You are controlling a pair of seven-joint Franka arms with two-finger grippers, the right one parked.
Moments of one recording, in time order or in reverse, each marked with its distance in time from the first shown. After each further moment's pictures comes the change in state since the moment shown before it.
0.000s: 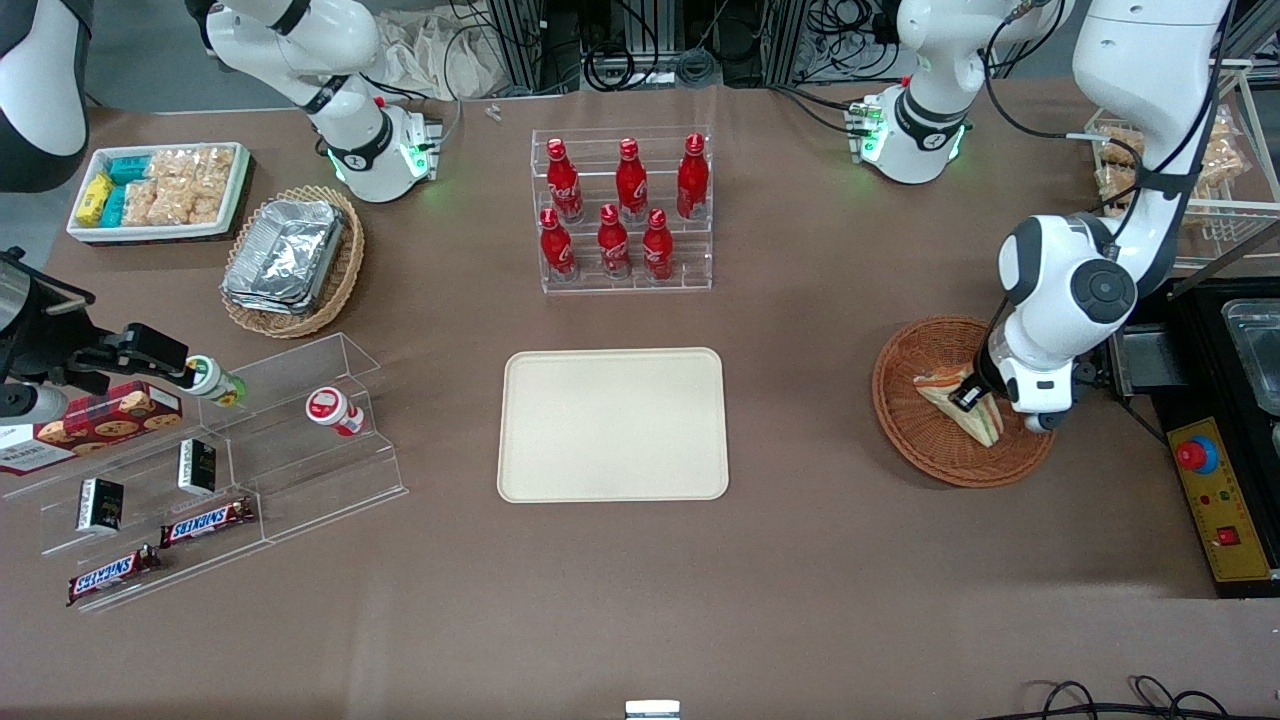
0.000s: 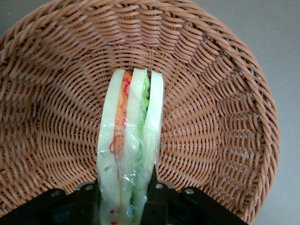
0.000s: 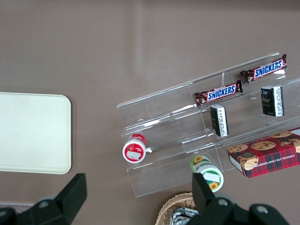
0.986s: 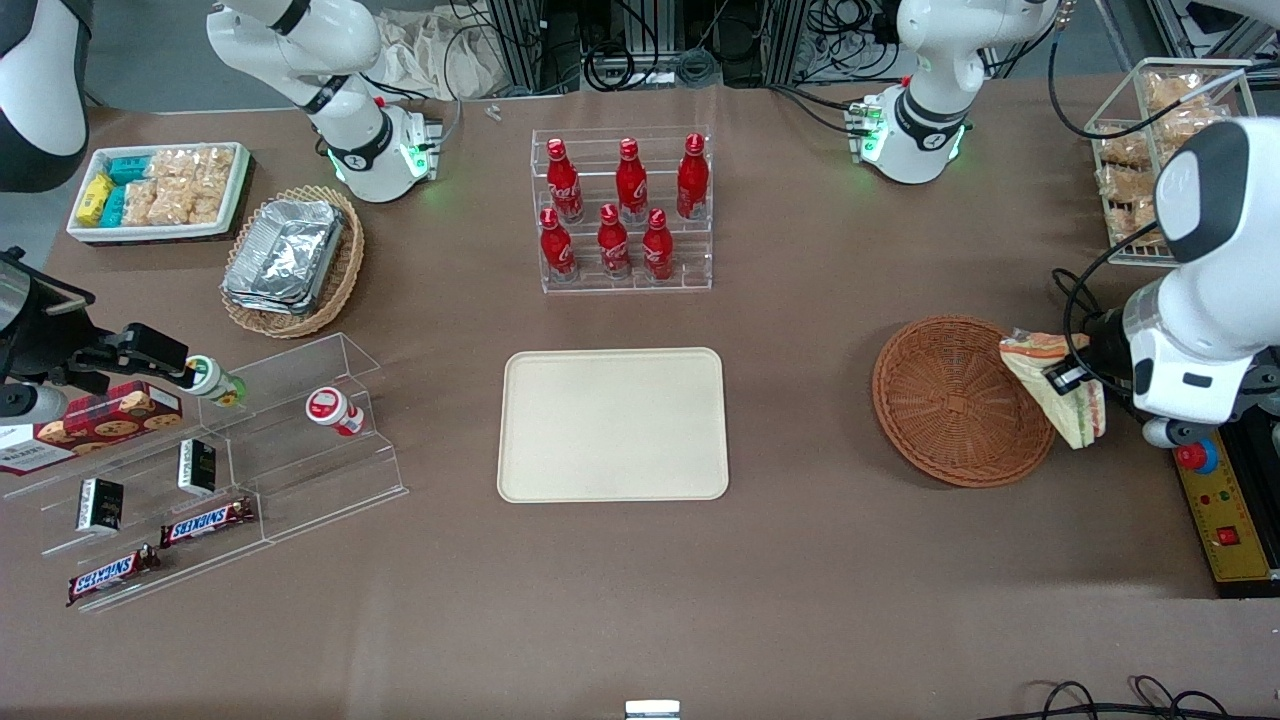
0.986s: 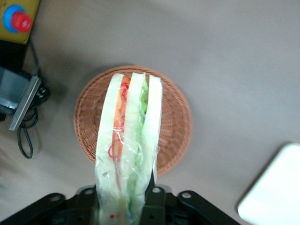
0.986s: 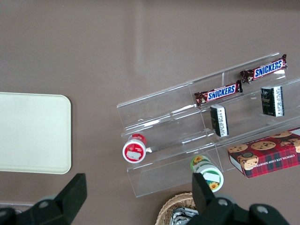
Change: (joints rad) arm -0.004 -0.055 -0.083 0.733 0.001 -0.898 0.308
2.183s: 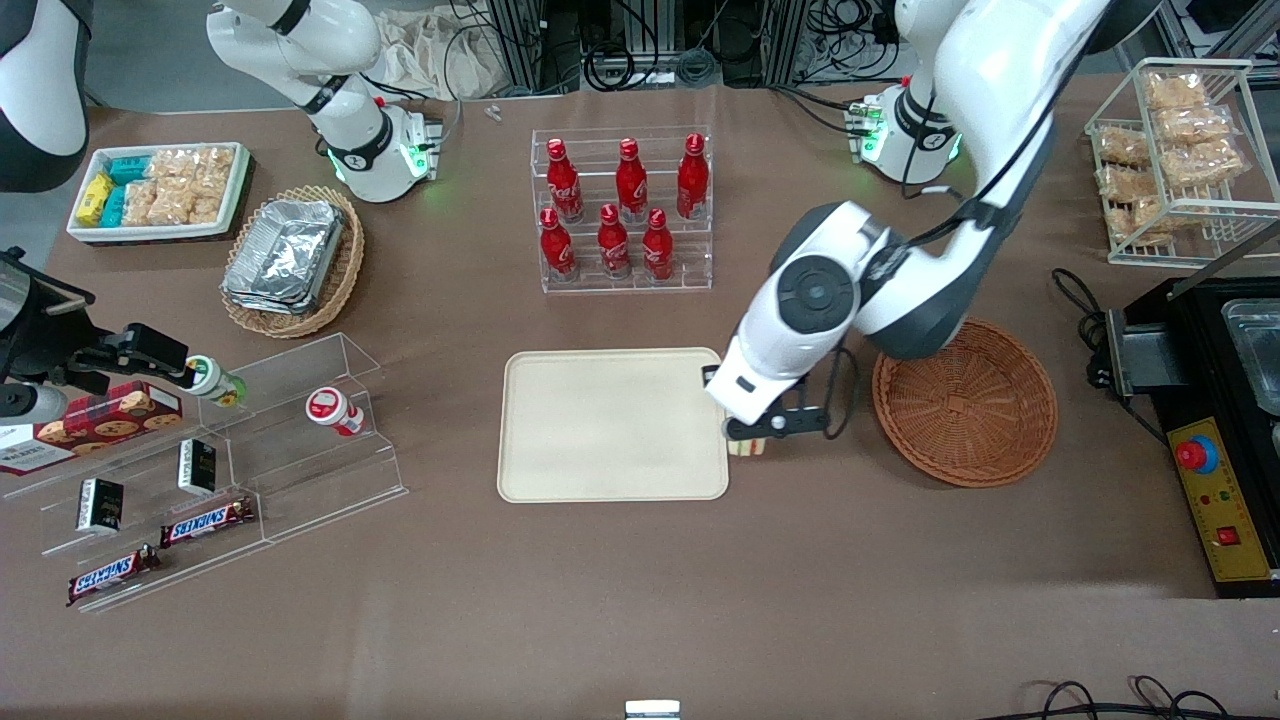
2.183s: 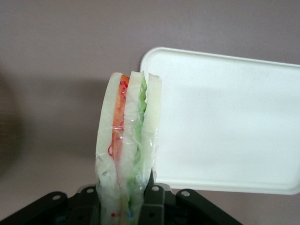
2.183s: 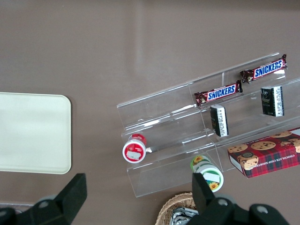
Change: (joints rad) arm -0.314 0.400 -0.282 0.037 0.148 0.350 -0.292
